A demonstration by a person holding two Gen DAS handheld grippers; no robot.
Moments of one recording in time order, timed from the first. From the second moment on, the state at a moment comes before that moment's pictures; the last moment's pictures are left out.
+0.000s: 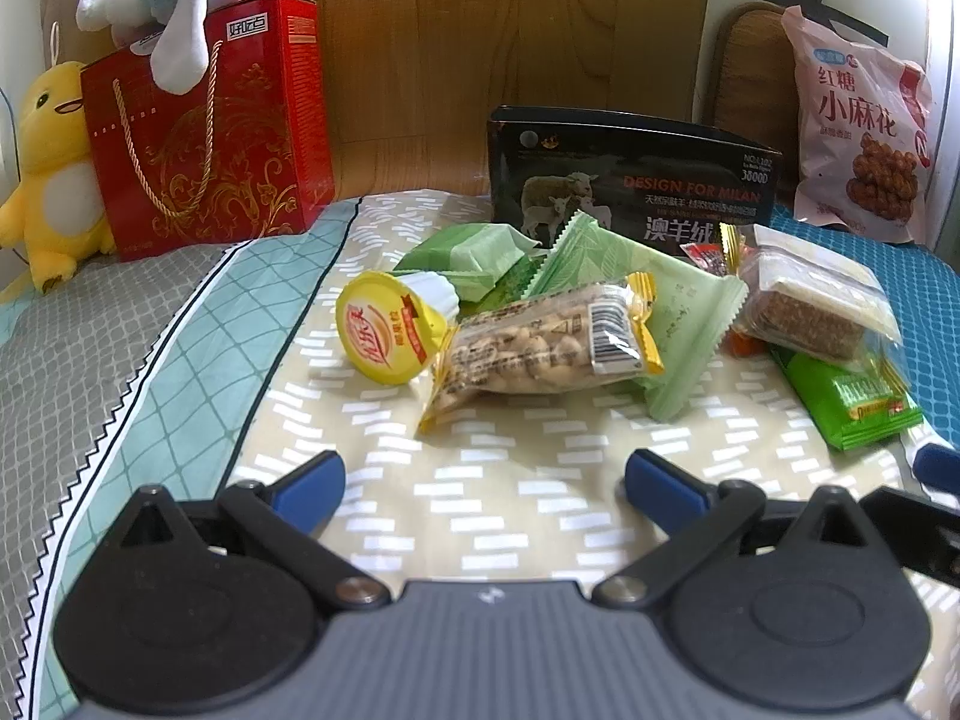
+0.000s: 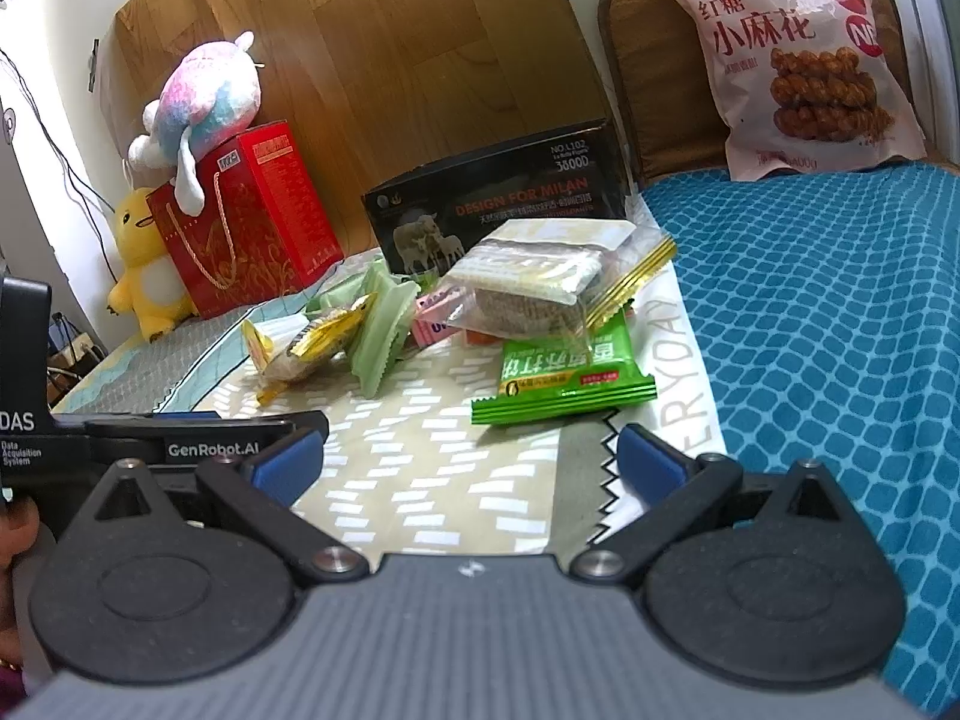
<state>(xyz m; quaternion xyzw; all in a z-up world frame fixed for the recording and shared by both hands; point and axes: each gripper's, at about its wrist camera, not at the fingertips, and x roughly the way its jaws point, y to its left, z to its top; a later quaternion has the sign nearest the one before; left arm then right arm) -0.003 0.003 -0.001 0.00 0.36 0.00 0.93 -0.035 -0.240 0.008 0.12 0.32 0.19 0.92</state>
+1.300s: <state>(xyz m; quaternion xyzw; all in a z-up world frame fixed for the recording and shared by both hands) -0.026 0.031 0.009 -0.09 0.28 -0.07 0.95 -0.014 -0.242 0.040 -0.01 0.24 0.16 0.96</state>
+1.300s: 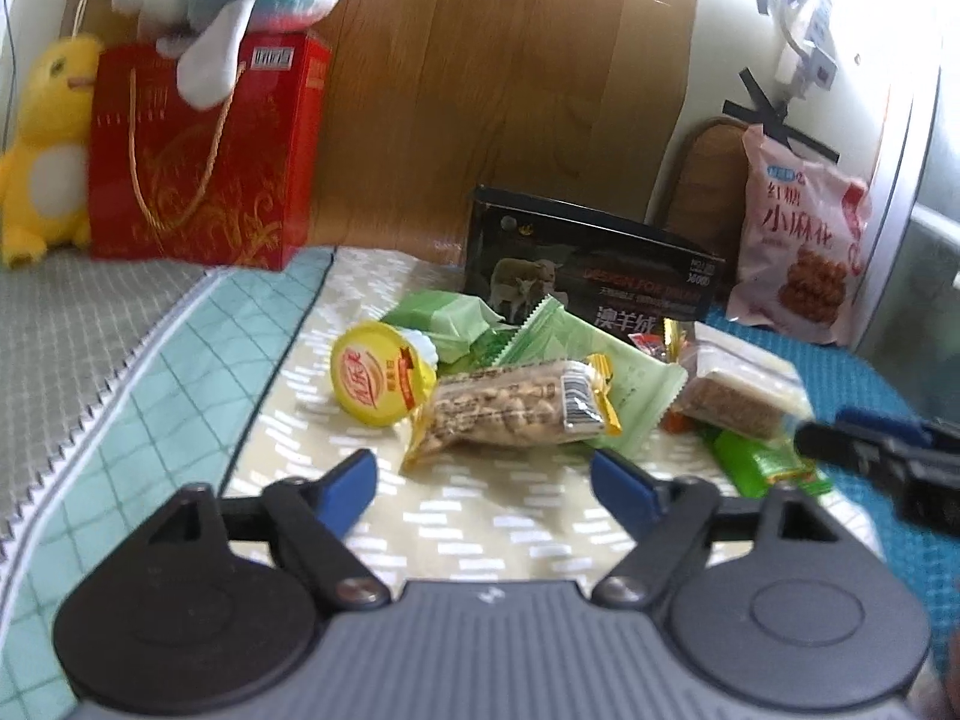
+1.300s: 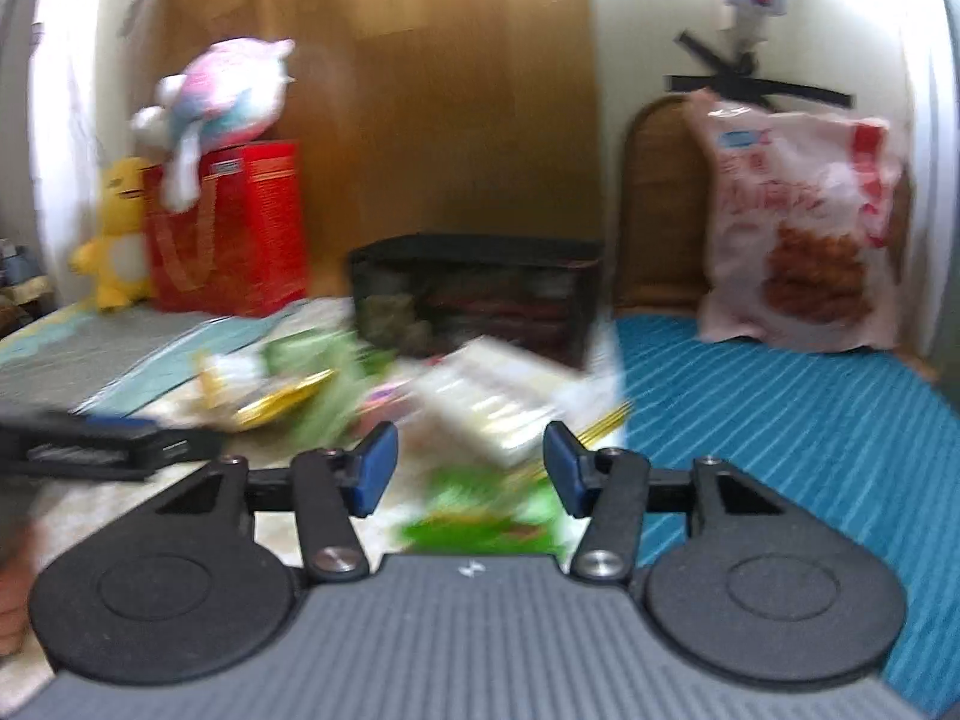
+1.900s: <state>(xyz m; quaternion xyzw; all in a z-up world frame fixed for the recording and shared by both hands) -0.018 0.046 0.002 -0.15 0.30 -0.10 0.94 0.019 -0.237 0.045 -0.03 0.28 0.21 0.94</state>
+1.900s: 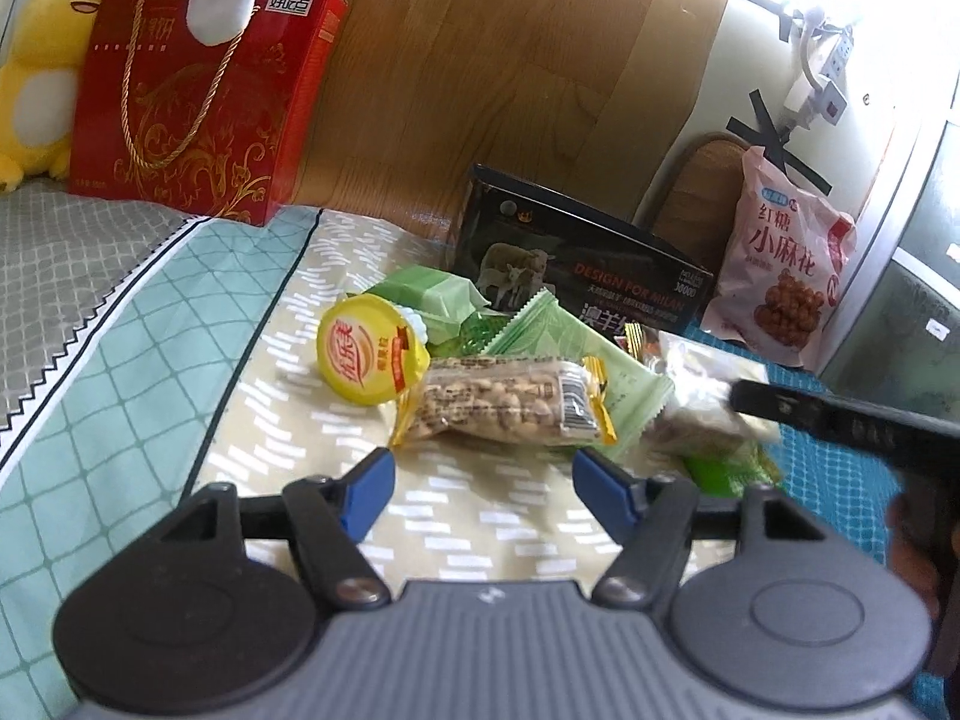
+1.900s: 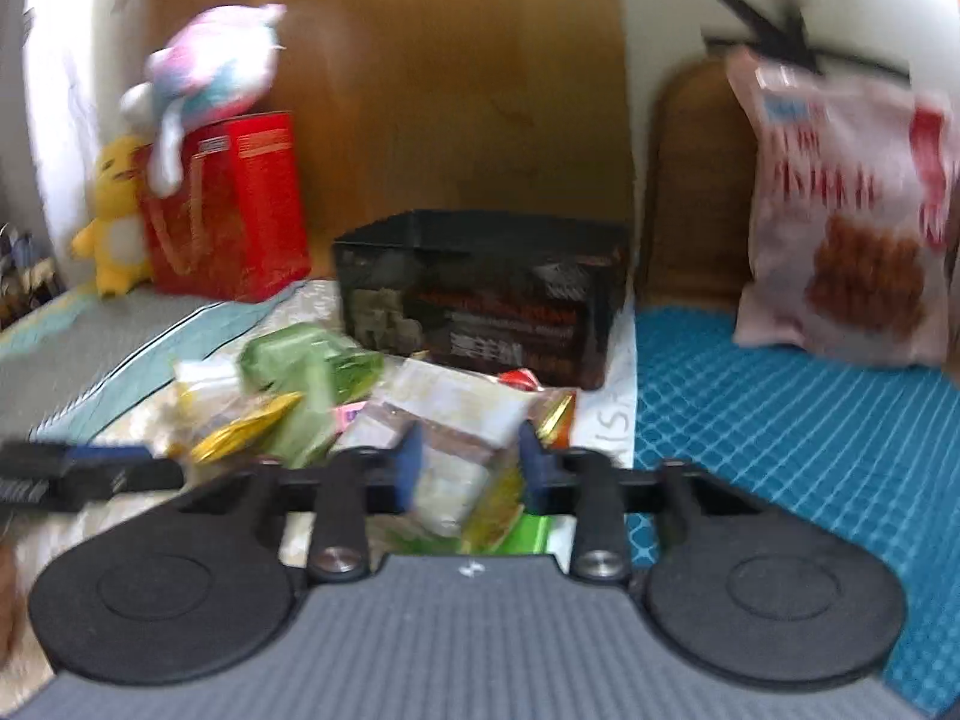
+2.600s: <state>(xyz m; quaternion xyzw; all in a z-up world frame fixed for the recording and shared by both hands) -0.048 0.091 0.021 -0.22 0.30 -0.14 0.91 -0.066 -0.205 0.053 -0.04 0.28 0.35 0.89</state>
